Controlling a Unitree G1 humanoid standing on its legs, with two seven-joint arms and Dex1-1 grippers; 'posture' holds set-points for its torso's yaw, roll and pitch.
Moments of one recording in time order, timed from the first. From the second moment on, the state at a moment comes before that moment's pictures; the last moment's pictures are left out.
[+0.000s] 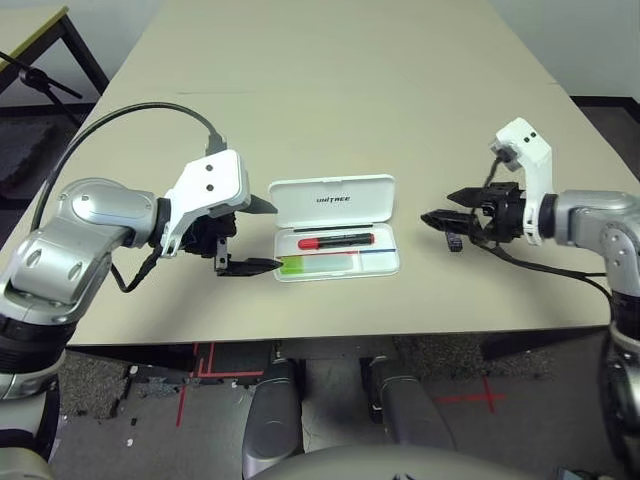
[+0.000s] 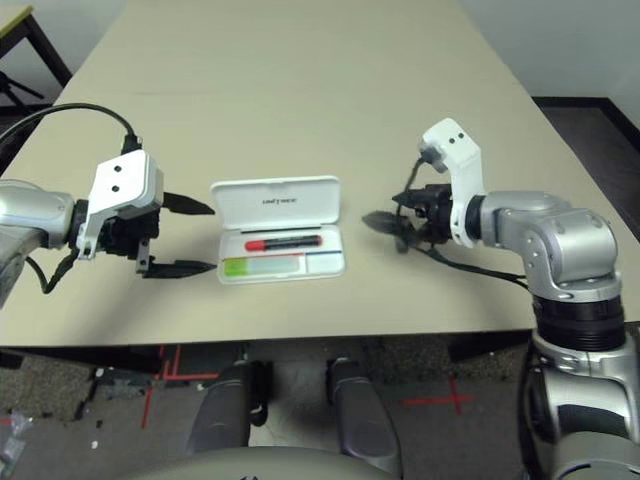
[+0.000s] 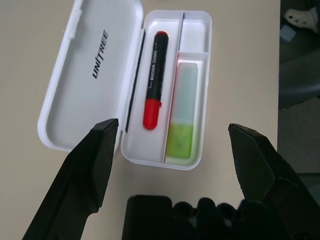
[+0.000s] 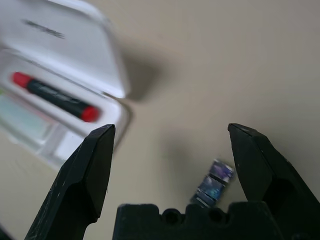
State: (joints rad) left arm -0.49 0.98 -0.09 -0.38 -0.35 0.63 -1.21; right arm -0.55 -0.57 -0.13 -0.29 0.38 1.41 0.60
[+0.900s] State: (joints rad) left arm -0.53 0.98 -0.13 -0.34 -0.35 0.60 -1.20; right arm -0.50 -0.54 -0.09 -0.21 0.35 1.43 0.42
